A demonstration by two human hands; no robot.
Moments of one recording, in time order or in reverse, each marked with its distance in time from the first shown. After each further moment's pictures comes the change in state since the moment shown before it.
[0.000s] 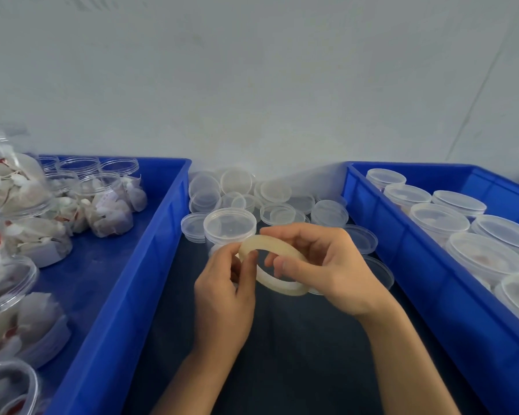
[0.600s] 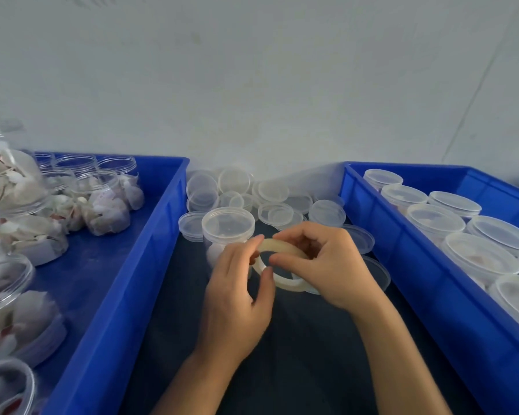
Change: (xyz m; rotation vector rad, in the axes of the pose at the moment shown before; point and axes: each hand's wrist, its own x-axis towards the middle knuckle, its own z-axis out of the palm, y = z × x) left_hand -0.007 -0.001 0.003 0.044 -0.117 0.266; right_hand 0.005 0.012 -0.004 -0.374 0.194 0.100
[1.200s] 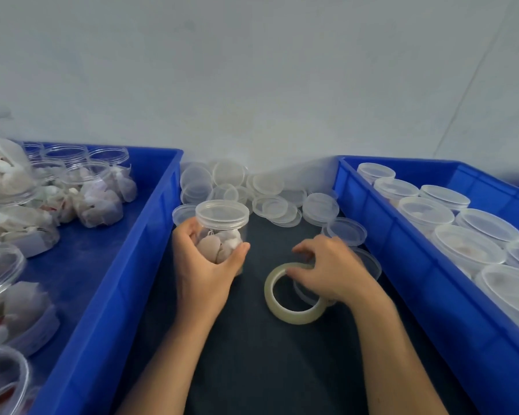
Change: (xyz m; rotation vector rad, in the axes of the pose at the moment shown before) left_hand 0.012 -0.042 -0.001 -0.105 0.213 -0.486; right_hand 0.010 0.051 -0.015 -0.749 -0.153 0.301
